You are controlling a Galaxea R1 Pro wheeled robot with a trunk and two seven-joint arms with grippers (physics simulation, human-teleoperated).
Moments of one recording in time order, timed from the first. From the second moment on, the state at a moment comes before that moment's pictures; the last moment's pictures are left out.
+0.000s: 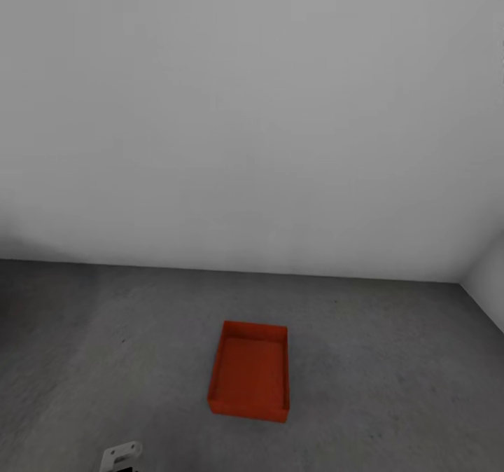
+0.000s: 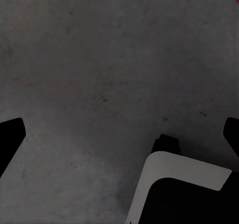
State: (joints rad) left arm -0.51 0.11 -0.05 0.00 0.26 0.01 0.17; right arm -0.34 -0.07 0.24 0.03 -0.25 -0.07 -0.02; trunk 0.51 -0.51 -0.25
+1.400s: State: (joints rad) left arm -0.51 0.11 -0.05 0.00 0.26 0.01 0.17; right arm -0.34 -0.07 0.24 0.03 -0.25 -0.07 -0.02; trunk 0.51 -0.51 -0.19
